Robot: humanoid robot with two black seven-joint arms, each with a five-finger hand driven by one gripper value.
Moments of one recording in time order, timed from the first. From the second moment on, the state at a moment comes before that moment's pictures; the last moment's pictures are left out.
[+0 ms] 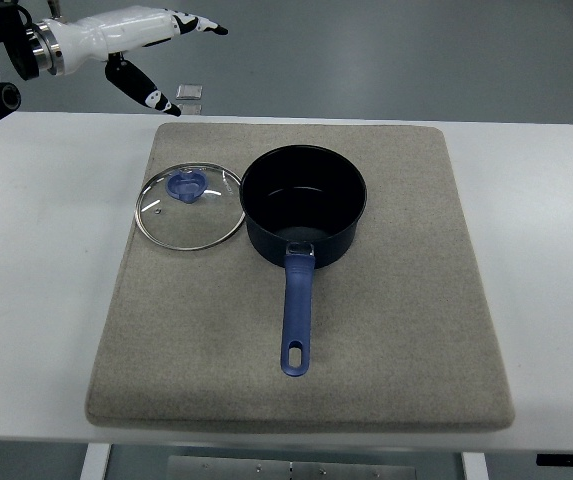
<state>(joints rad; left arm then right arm) -1.39 0.59 0.07 -0.76 1.10 0.01 -0.61 0.02 0.00 -0.02 0.20 0.02 0.00 0.07</state>
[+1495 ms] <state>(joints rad) -1.15 0.17 -0.24 -0.31 -0.35 0.04 -0.31 0.02 0.00 -0.02 0.20 0.02 0.00 0.07</state>
